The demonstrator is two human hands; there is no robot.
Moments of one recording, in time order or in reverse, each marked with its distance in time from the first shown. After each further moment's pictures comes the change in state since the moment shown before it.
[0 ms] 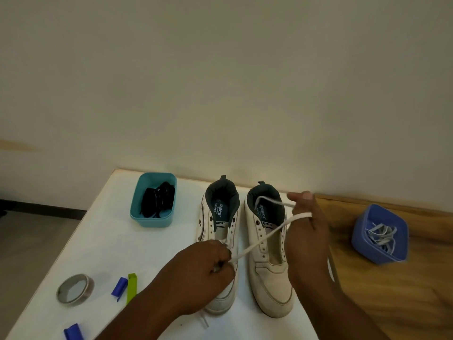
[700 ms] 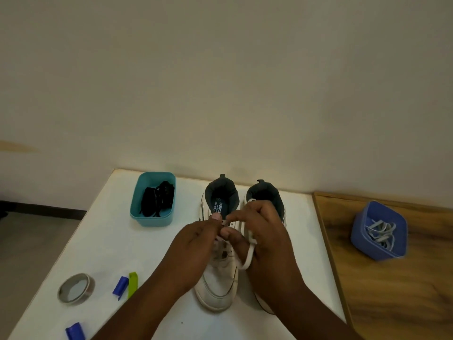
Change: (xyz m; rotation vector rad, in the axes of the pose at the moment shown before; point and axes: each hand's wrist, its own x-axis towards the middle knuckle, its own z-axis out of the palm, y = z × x) left_hand 0.018 0.013 -0.006 -0.555 0.263 -0.441; right_hand -0.030 0.023 0.015 -0.348 -0.541 -0.592
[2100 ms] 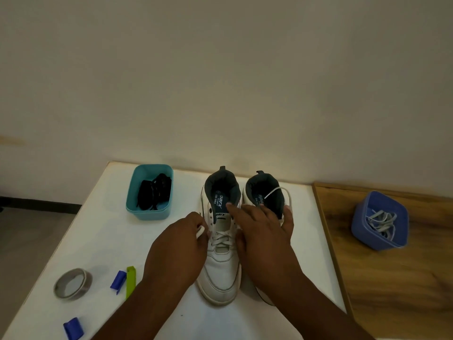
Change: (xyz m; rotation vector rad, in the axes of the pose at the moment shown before) left_hand 0.011 -0.039 -0.008 0.616 0.196 0.316; right_hand -0.005 0.024 0.009 -0.656 -0.257 0.185
